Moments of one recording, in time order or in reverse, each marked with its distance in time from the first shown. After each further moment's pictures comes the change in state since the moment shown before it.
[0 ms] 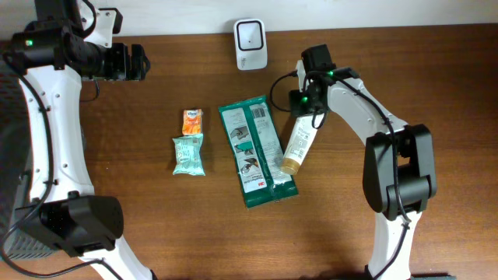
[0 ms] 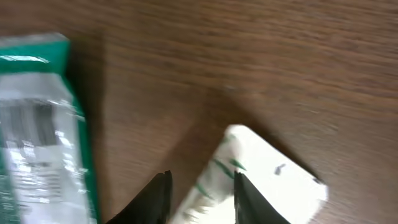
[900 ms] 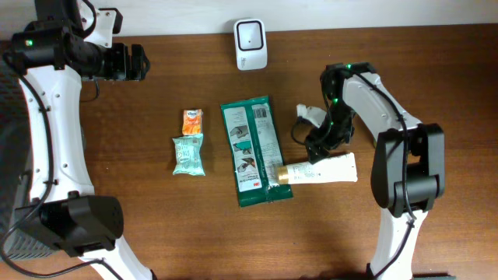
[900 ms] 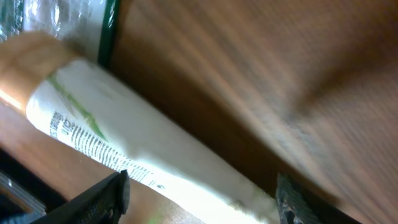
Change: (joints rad) left arm 0.000 0.000 0.000 0.000 0.000 0.000; right arm -0.084 0.006 0.013 -0.636 -0.149 -0.714
